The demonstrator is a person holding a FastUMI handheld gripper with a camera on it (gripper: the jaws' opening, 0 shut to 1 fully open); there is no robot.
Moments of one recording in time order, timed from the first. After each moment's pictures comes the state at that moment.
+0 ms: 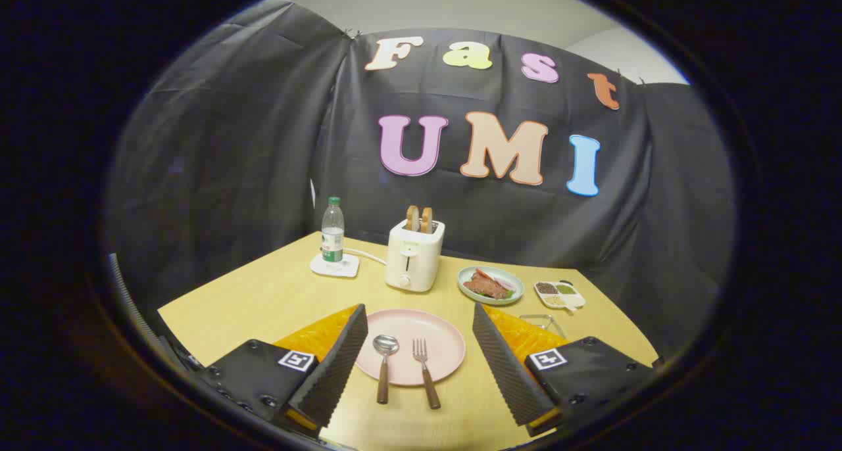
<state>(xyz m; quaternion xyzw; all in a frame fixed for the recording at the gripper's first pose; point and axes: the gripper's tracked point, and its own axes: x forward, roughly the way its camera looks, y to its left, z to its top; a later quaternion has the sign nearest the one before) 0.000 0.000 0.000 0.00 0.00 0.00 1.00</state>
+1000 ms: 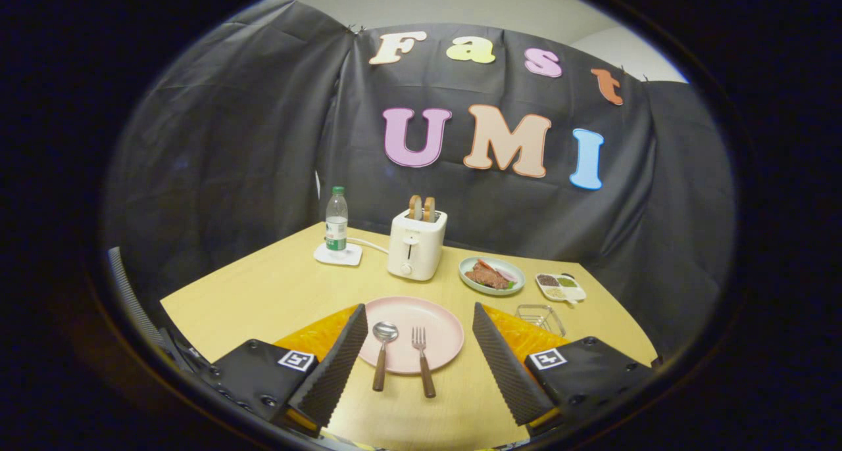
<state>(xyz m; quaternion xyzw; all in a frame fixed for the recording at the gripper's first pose) -0.013 -0.010 -0.022 0.00 0.02 0.01 1.00</state>
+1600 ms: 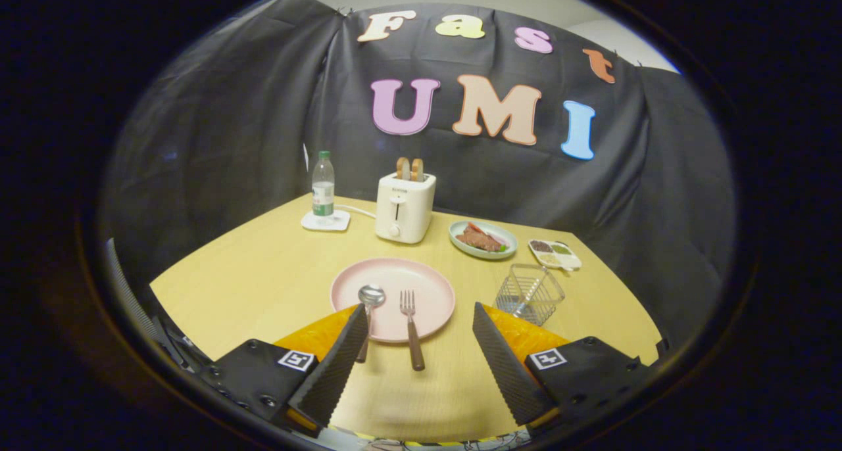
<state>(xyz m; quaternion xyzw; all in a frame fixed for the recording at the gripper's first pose) -0.008 -0.025 -0.094 0.00 0.09 -0.01 1.00</state>
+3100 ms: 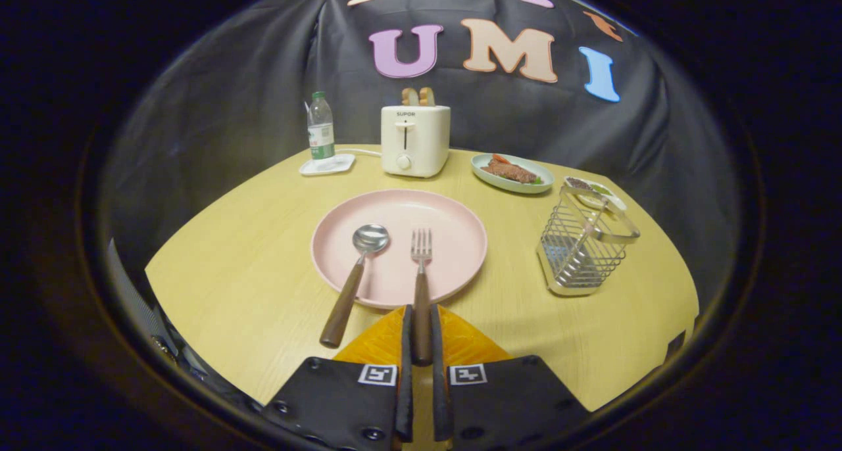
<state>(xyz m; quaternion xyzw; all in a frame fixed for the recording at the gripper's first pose) 0.045 -0.010 -0.183 0.03 0.19 0.04 0.98</state>
